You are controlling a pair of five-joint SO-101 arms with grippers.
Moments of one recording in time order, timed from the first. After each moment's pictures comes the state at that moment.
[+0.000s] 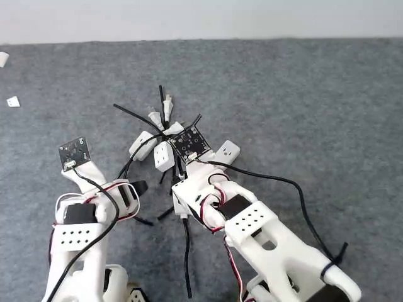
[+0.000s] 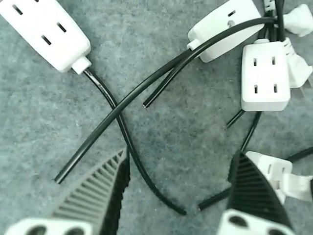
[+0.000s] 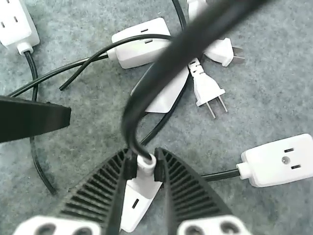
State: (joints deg) left arm -7.1 -49.9 70.7 58.2 24.9; right arm -38.7 -28.4 60.7 22.5 -1.6
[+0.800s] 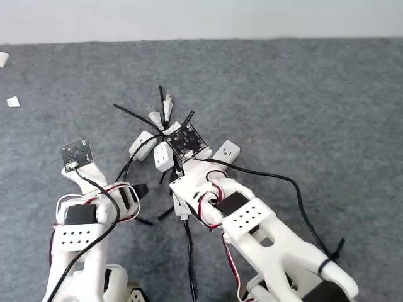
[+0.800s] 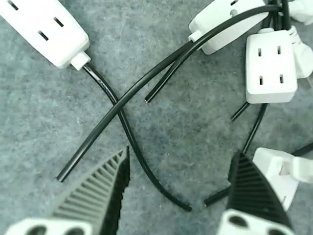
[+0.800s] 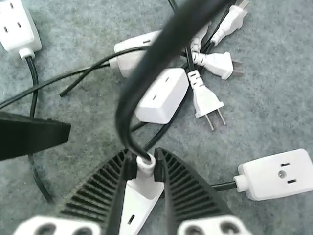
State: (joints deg) left arm -7.1 -49.9 71.7 58.2 23.2; right arm -38.8 -25.8 58.7 21.0 0.8
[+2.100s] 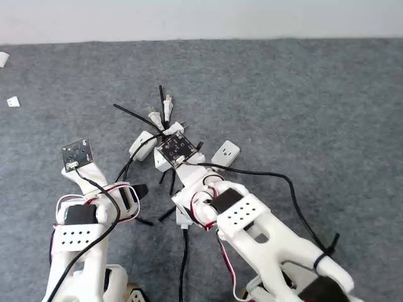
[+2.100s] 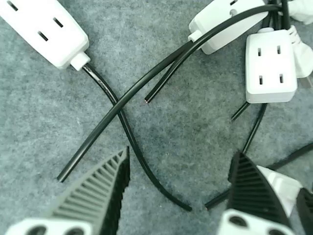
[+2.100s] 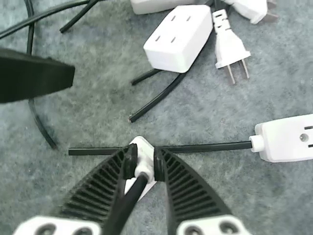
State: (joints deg) left arm -7.1 -49.9 72.4 57.8 22.9; right arm -40.6 -21.1 53.4 37.2 3.6
